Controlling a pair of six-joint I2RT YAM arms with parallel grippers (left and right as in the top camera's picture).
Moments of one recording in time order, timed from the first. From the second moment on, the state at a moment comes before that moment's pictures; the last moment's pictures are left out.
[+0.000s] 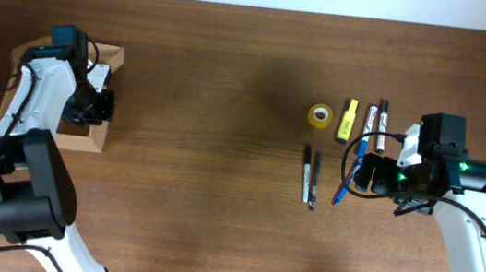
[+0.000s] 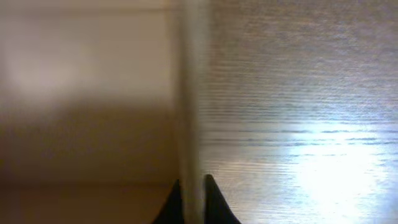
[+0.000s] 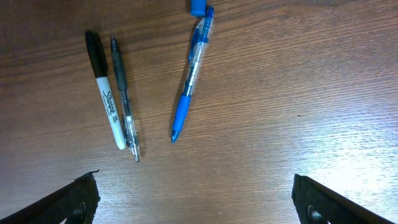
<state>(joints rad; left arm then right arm) 0.21 1.96 1.49 -1.03 -0.01 0.16 -0.09 1.33 1.07 -1.07 -0.13 0.17</state>
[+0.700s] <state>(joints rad) -0.15 1.98 1.93 -1.36 0.00 -0.14 -0.26 1.33 1.07 -1.01 -0.11 0.19</state>
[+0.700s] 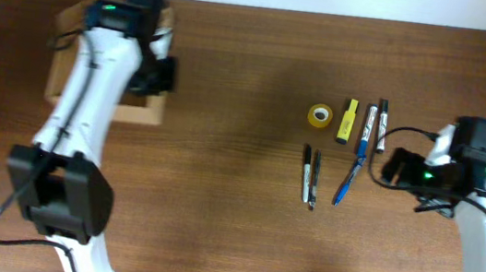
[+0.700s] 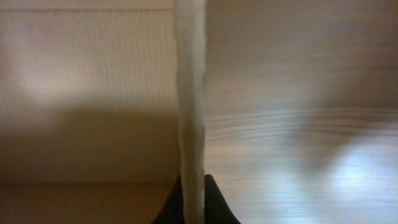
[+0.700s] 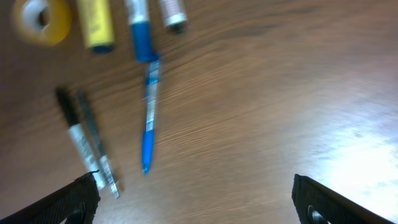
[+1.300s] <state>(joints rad) -0.65 2.03 2.01 -1.22 -0.11 -0.69 -0.47 1.33 1.08 -1.00 -0.12 0.24</state>
